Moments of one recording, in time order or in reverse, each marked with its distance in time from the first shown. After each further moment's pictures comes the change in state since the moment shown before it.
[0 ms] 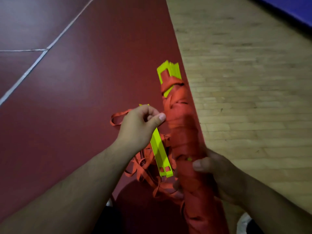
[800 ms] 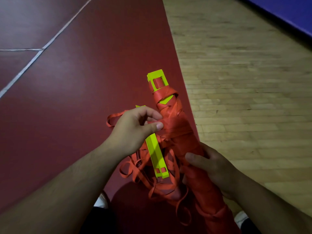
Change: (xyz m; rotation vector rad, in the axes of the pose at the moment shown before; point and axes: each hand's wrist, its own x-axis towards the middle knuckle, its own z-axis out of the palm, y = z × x) left_hand -0.004 0.009 -0.012 -0.178 -0.181 0.029; right_hand -0.001 -0.008 -0.009 -0.228 0.242 -0.056
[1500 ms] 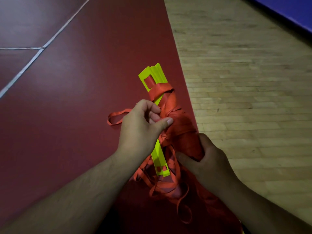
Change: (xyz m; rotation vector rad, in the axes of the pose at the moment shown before) left_hand -0.011 0.015 0.028 0.109 0.322 0.009; right_hand 0.007 0.013 0.010 -0.719 0.425 -0.289
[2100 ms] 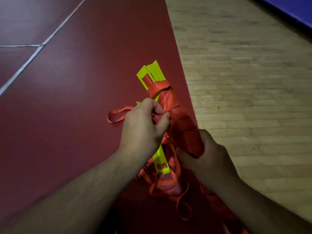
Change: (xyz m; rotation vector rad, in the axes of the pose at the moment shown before) left_hand -0.004 0.005 0.002 0.292 0.044 0.119; right_hand 0.000 0.002 0.002 -0.148 0.070 -0.026
